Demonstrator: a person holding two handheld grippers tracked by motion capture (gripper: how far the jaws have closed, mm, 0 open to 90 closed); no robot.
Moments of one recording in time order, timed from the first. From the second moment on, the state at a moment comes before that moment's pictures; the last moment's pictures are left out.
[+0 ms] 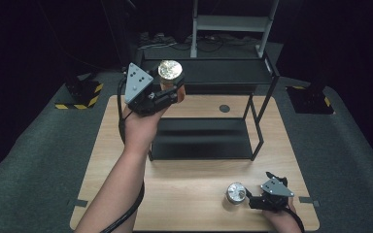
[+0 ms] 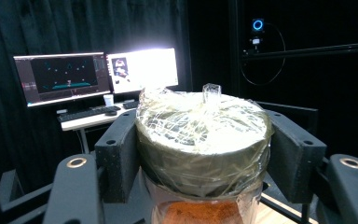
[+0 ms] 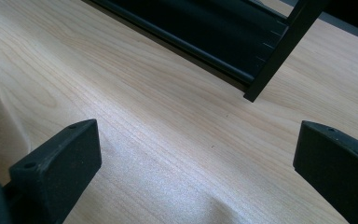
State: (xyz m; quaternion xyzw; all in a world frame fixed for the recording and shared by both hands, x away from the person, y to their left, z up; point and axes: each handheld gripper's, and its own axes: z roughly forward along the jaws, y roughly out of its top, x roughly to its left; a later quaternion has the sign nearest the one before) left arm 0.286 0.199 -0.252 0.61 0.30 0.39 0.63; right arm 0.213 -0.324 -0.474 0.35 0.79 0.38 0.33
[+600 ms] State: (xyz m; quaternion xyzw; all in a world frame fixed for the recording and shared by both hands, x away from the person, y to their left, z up) left arm 0.319 0.184 -0.239 0.60 0.33 0.40 0.61; right arm 0.213 -0.324 -0.474 0.35 0.79 0.38 0.33
